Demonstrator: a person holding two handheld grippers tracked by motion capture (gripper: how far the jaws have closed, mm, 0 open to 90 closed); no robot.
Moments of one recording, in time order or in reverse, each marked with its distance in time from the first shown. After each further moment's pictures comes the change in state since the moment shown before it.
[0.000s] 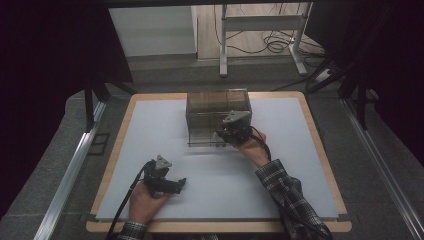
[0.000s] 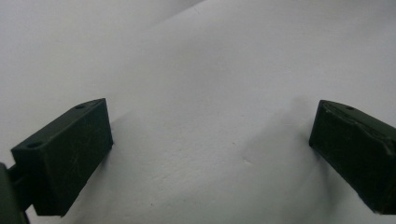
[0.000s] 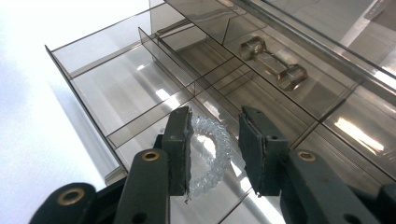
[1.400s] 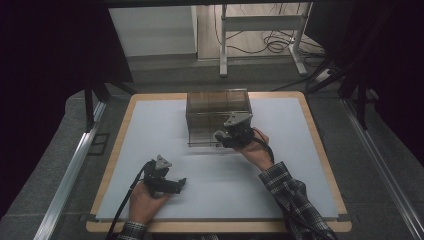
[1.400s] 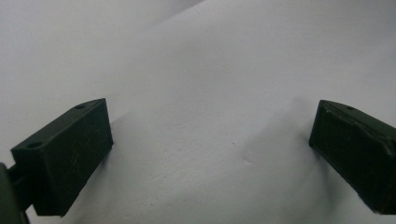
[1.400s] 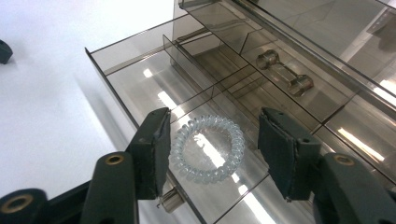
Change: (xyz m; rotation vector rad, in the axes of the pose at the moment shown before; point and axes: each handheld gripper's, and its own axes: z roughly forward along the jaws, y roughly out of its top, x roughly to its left) left arm 0.000 0.000 0.000 -0.003 0.000 -0.002; right arm 0.010 0.002 -0.018 -0.021 0.018 -0.044
